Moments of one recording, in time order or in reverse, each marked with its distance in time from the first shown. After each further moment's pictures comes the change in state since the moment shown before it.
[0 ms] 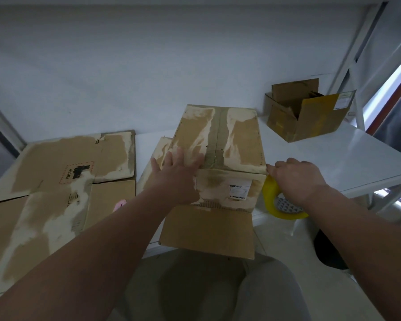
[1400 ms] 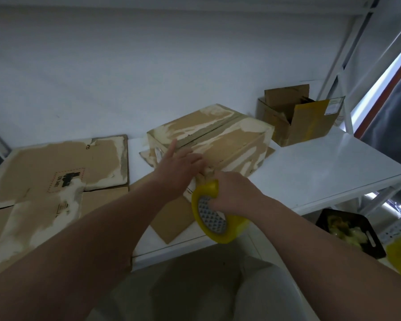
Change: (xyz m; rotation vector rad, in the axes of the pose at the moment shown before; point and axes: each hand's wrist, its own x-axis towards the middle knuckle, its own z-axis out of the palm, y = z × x) left_hand 0.029 -0.015 -0.007 0.181 0.397 0.414; right_hand 0.016 -0.089 -0.047 0.825 -0.048 -0.056
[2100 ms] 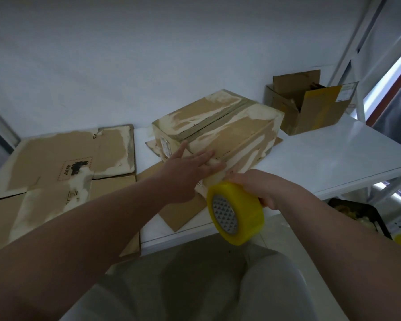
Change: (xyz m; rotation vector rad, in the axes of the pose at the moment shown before) left_hand -0.022 0.014 -0.005 0.075 -0.284 0.088; right_hand -0.014 0.020 -0.005 0.829 -0.255 0.426
